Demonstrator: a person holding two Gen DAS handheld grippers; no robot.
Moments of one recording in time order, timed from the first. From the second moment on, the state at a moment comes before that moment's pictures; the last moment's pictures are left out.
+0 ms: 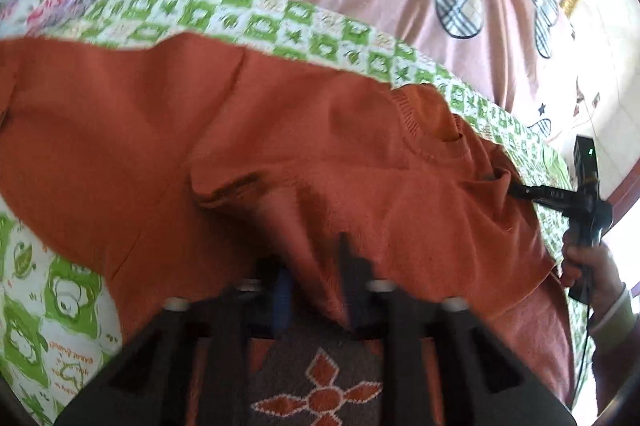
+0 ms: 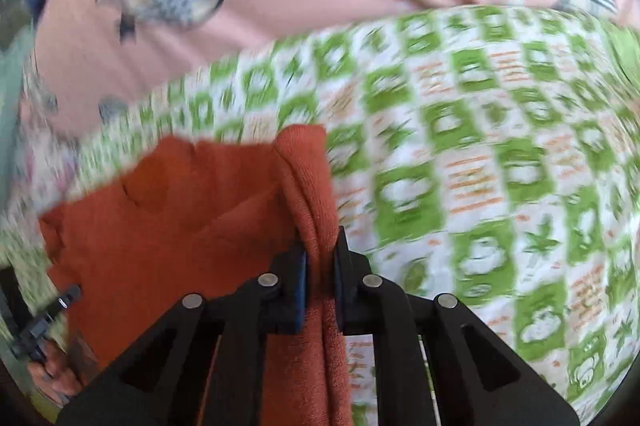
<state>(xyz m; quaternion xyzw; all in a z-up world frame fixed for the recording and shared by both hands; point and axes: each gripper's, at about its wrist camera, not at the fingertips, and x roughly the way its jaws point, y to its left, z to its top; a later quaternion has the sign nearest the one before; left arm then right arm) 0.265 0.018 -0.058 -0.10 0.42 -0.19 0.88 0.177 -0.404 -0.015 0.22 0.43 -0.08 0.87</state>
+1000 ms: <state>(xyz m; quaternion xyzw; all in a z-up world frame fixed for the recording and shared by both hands) 0.253 0.026 -0.057 -0.05 0.42 -0.17 0.89 0.072 -0.352 -0.005 0.25 0.43 -0.08 0.86</state>
